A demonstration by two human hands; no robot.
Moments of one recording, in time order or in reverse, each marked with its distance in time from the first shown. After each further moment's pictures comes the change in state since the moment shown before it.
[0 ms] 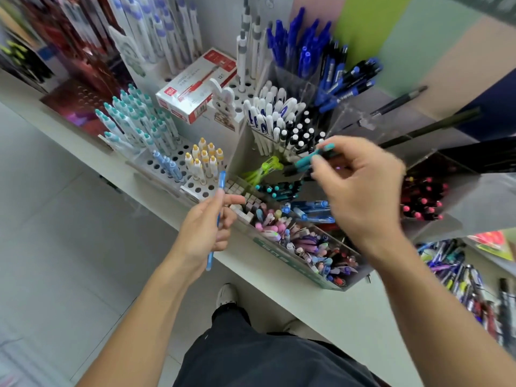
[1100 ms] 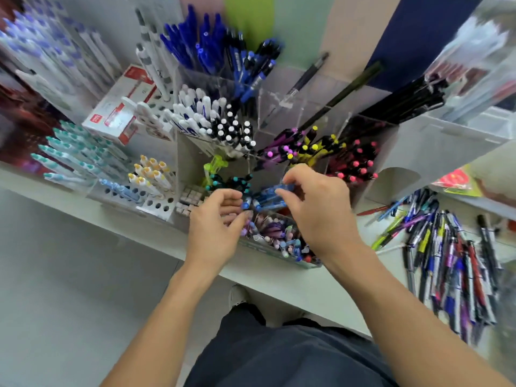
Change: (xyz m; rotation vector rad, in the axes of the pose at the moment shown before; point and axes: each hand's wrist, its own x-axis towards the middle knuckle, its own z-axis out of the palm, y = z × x) left_hand 0.005 -0.018 0.077 0.688 0.028 0.399; right_hand -0.053 0.048 -0.020 -0.236 -0.053 0.093
